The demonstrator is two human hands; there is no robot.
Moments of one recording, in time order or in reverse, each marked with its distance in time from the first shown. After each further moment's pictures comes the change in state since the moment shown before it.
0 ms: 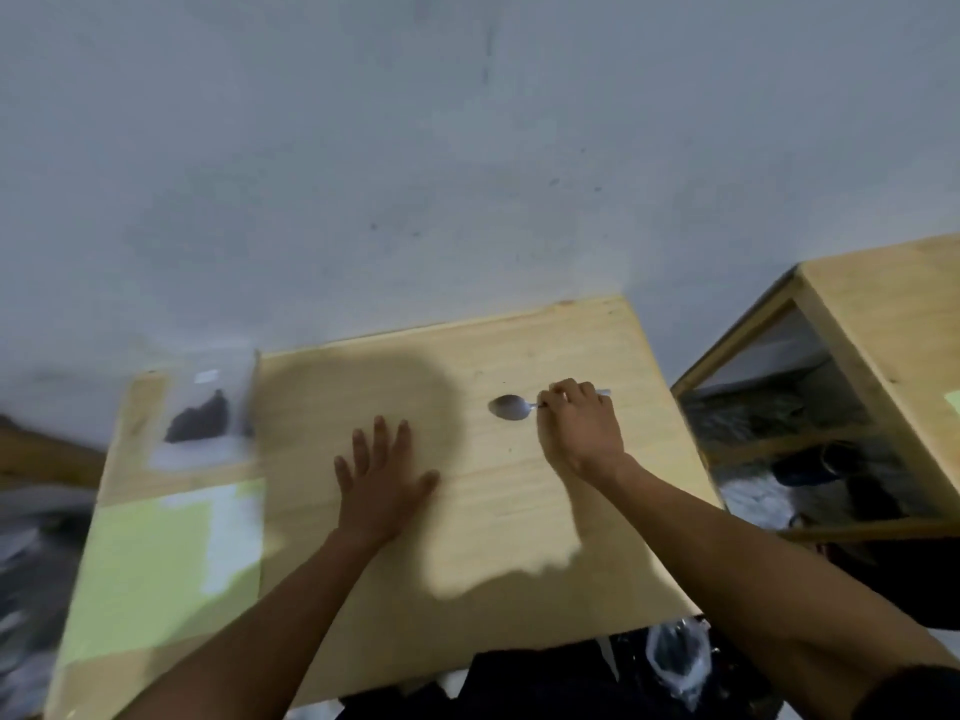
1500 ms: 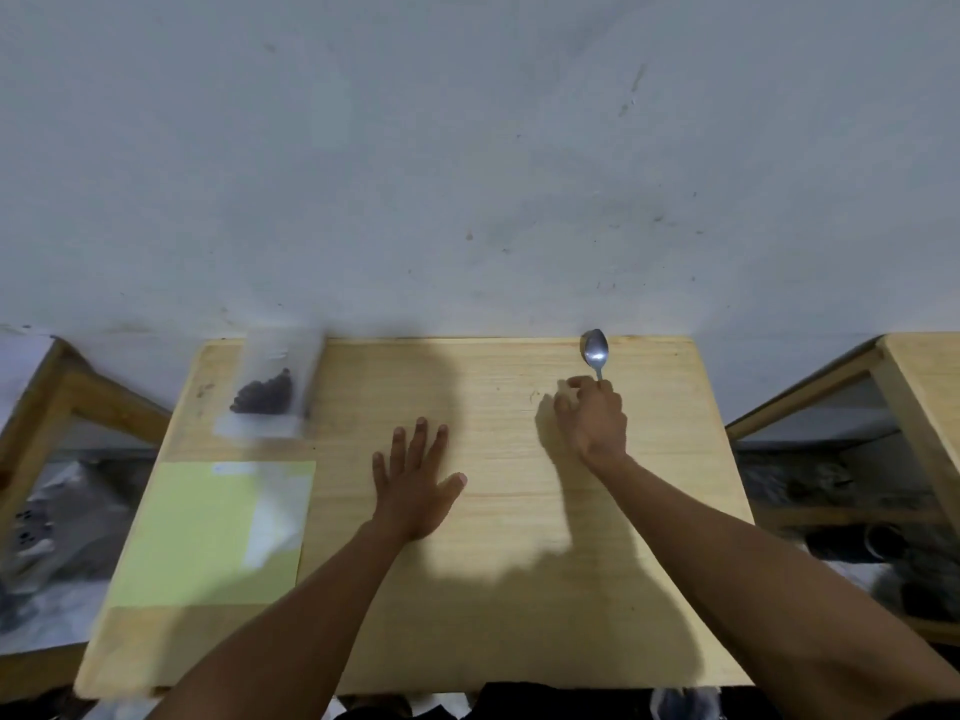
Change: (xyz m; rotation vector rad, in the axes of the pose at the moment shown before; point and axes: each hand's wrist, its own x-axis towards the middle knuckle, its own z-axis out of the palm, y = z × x) left_hand 0.009 -0.017 -0.004 -0.174 0.036 -0.036; right_hand 0.059 -0.062 -0.016 0.391 -0.001 0.316
